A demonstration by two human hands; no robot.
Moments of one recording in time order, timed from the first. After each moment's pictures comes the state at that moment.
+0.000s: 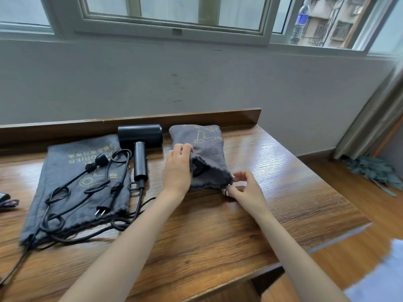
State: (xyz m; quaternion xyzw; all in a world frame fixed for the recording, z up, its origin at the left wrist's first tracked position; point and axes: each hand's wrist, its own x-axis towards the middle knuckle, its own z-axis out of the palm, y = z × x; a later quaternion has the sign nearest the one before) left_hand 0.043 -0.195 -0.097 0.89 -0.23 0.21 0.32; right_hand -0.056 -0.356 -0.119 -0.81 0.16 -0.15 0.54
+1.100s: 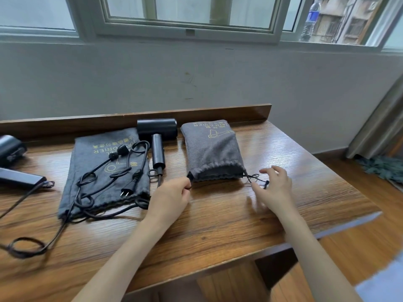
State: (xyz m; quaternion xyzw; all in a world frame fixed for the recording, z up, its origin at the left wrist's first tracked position) left_hand -0.034 -0.114 -0.109 0.92 -0.24 0.10 0.29; right_hand -0.091 -0.358 -0.114 -0.91 0.24 -0.18 0.28
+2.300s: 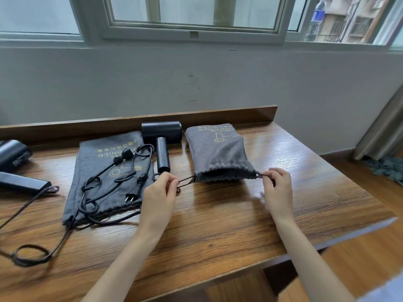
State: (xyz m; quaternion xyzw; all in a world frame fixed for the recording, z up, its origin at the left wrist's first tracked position) left_hand -0.036 -0.096 -0.101 0.85 -0.15 0.16 0.48; right_hand -0.075 -0.341 -0.124 -0.79 0.21 -0.35 0.45
